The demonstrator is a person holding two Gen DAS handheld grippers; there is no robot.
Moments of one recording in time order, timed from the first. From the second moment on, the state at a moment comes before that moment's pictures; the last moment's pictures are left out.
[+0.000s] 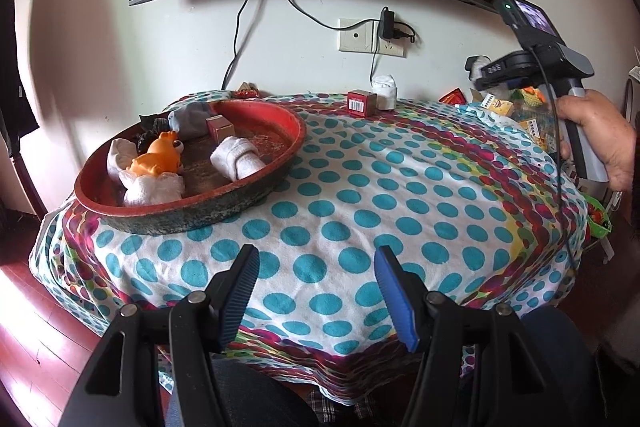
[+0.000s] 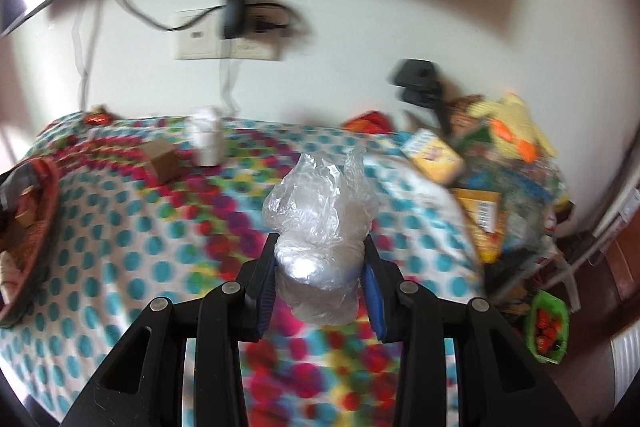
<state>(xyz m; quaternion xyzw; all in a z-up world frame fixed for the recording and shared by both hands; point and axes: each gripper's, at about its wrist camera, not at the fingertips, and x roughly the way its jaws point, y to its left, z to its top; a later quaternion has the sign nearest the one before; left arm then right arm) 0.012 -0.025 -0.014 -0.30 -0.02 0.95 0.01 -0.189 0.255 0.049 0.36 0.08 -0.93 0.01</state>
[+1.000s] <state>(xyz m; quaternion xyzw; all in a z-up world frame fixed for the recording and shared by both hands) -0.006 -0.072 -0.026 -0.33 -0.10 0.94 -0.05 -0.168 -0.059 -0.016 0.42 0.17 -0.84 0.30</state>
